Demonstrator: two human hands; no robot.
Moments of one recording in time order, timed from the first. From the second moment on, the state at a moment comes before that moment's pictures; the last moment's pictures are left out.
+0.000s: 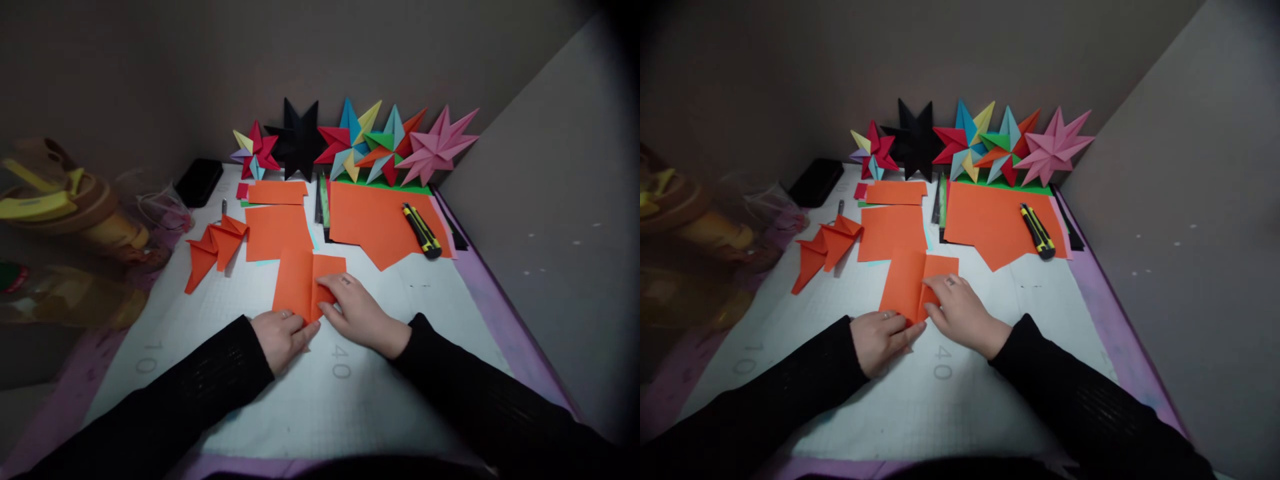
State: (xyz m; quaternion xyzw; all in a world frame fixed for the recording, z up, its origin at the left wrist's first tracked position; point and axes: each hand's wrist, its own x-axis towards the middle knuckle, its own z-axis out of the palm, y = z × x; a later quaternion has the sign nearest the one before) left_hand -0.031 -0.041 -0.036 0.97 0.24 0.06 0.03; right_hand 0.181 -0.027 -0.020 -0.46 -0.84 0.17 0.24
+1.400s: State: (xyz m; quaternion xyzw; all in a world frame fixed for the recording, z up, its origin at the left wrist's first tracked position) left_hand -0.030 -0.046 -0.025 0.93 0.34 0.11 0.02; right_hand 0.187 -0.008 -0.027 -0.49 -0.79 0.27 0.26
